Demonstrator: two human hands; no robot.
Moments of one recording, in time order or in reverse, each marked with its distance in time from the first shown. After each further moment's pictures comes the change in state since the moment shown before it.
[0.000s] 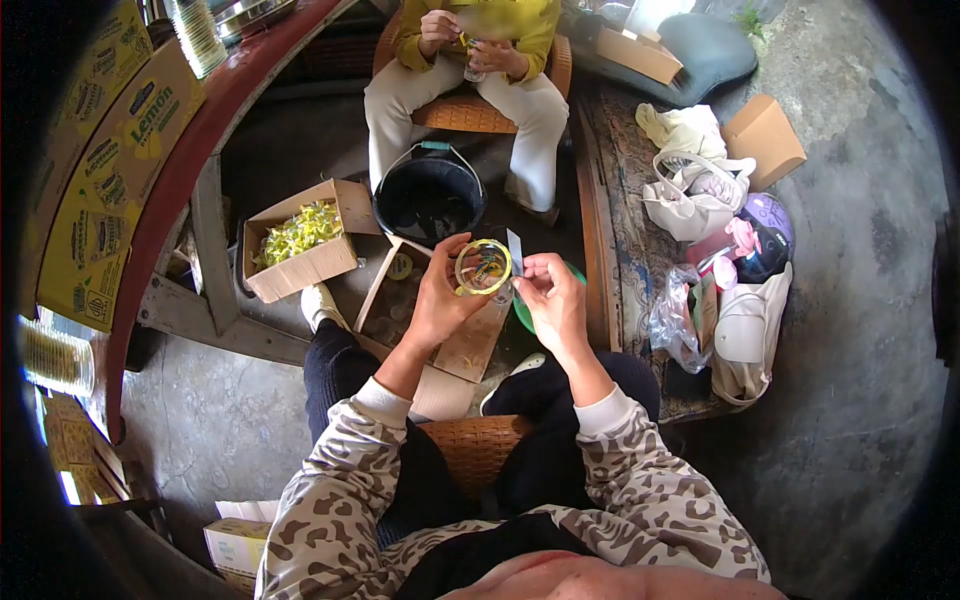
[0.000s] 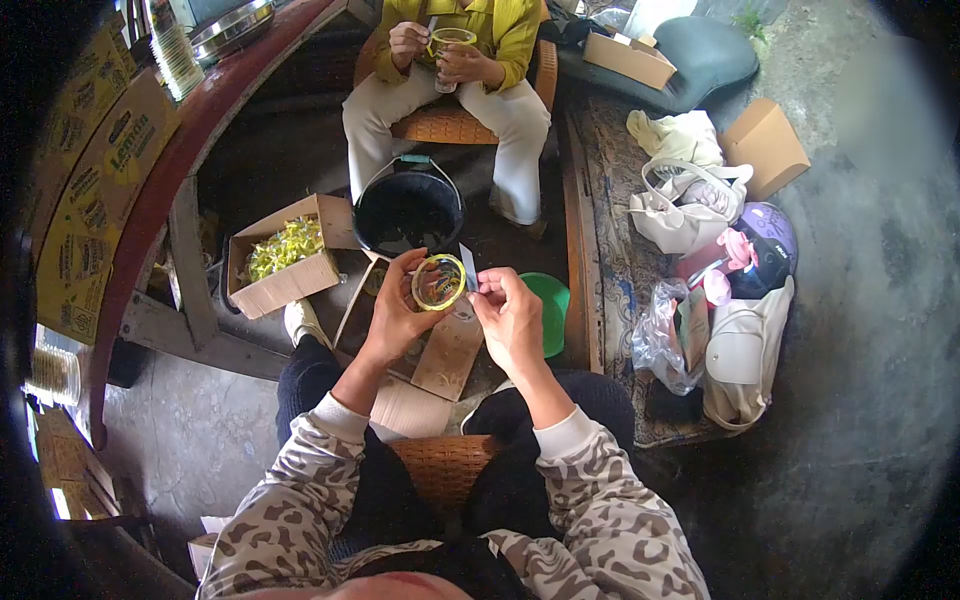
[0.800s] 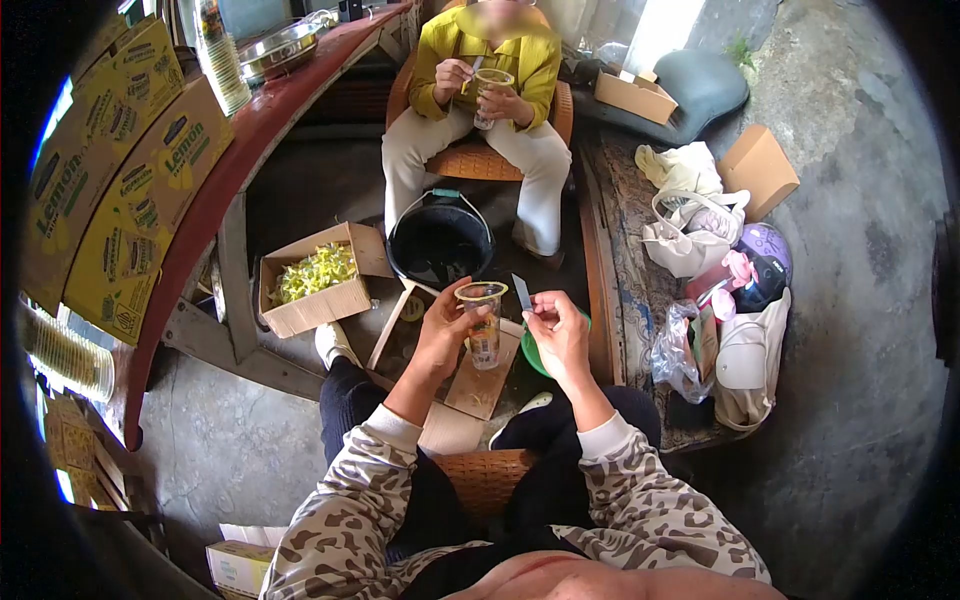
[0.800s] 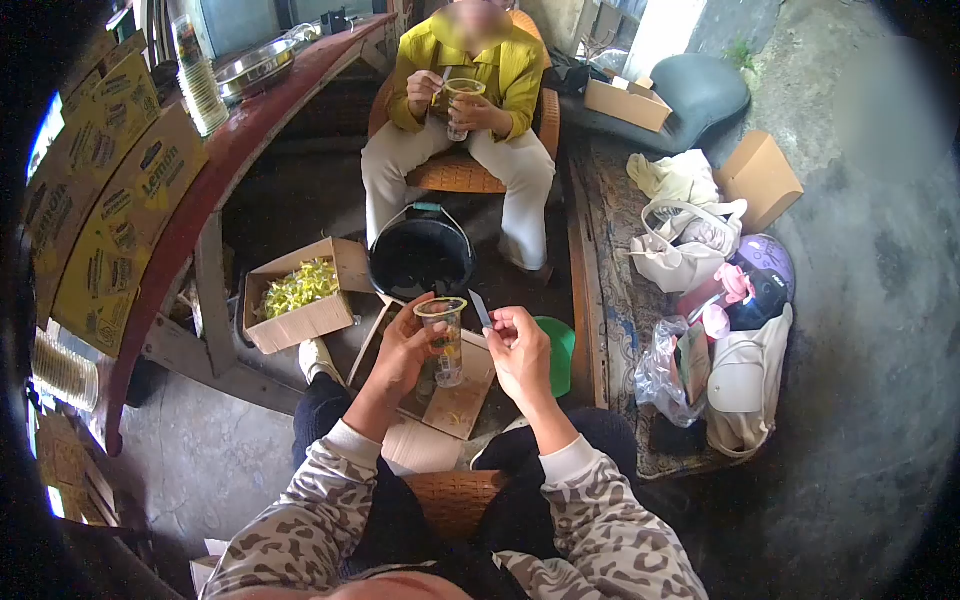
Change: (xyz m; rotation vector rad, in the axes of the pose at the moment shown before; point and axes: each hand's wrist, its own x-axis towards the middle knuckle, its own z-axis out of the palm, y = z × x) left_hand 0.003 0.006 -0.007 -0.572 0.094 -0.273; right_hand 0.006 0.008 0.002 0.028 0.066 -0.042
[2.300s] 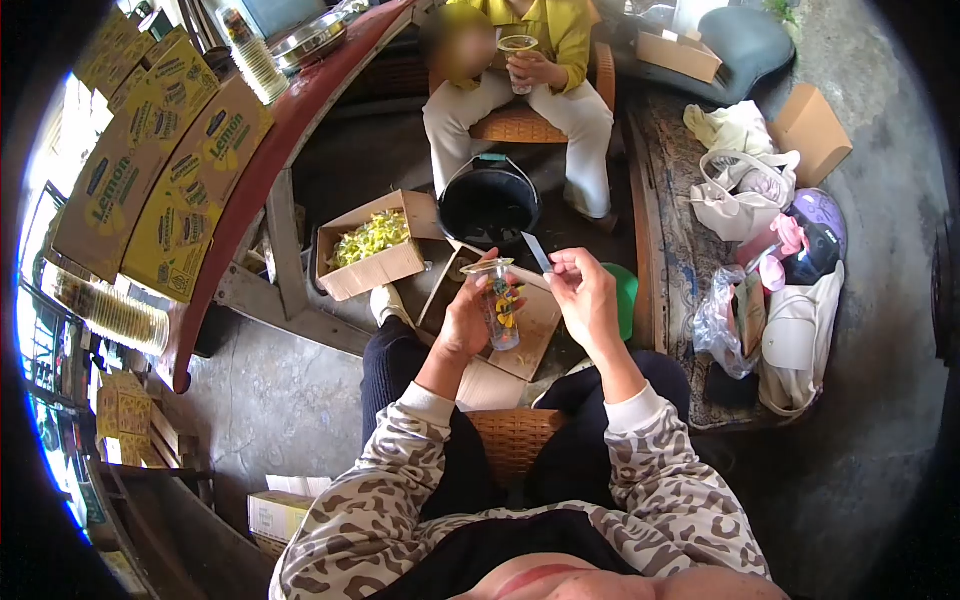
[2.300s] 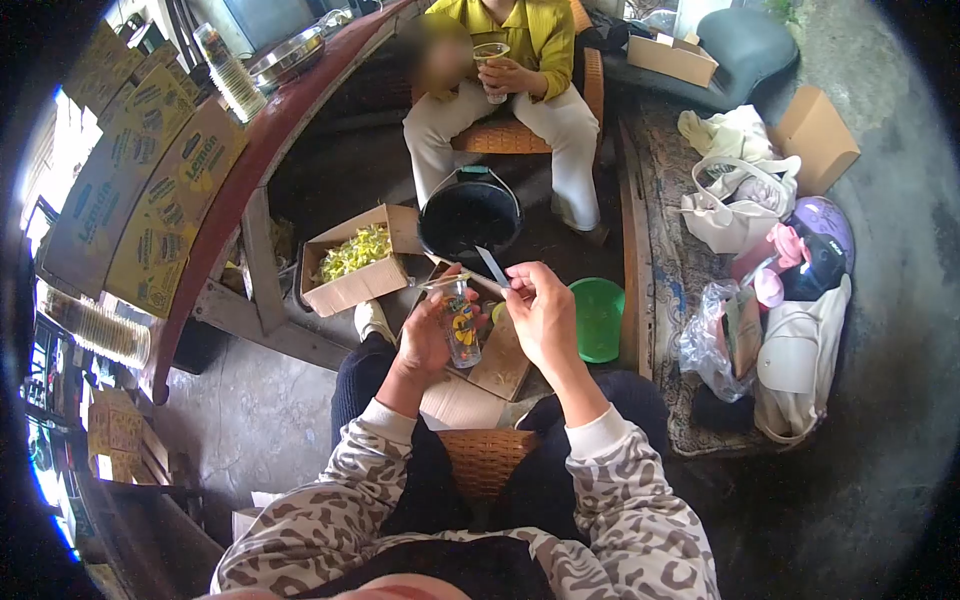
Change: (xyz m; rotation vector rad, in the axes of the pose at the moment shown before) left_hand -0.042 -0.008 -0.001 -0.204 -0.117 -0.030; right_hand -0.006 -0.032 -0.016 0.086 -0.088 -0.046
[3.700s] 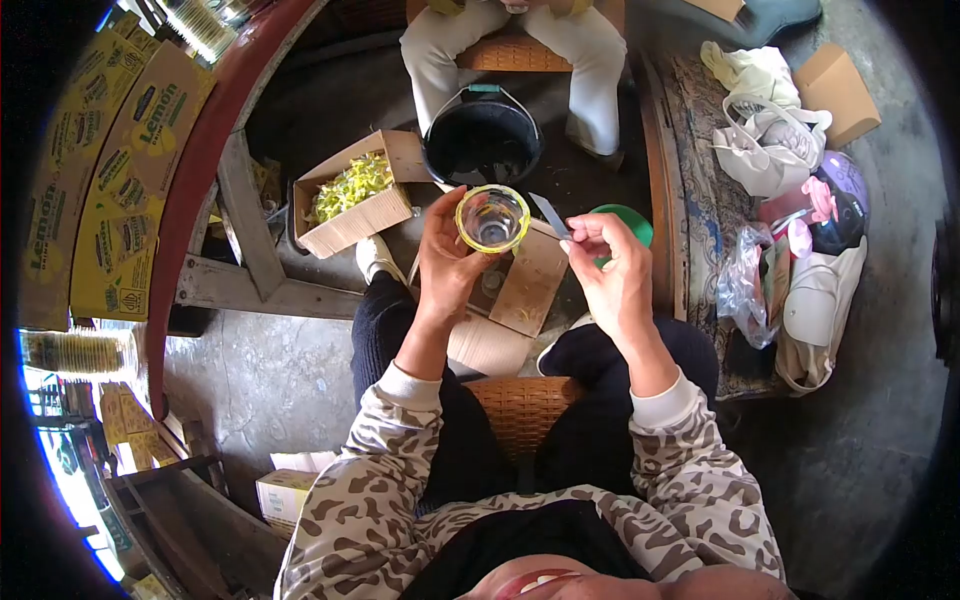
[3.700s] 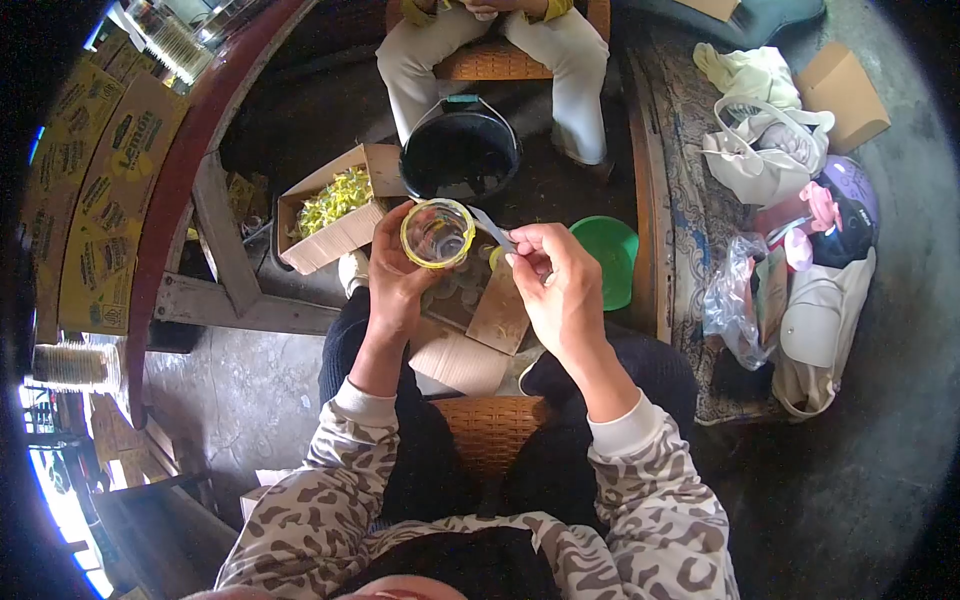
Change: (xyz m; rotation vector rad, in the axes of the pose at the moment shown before) left_hand 0.017 0.021 -0.002 0.395 0.158 0.292; right_hand -0.002 -0.003 0.003 -0.042 -0.006 -0.018
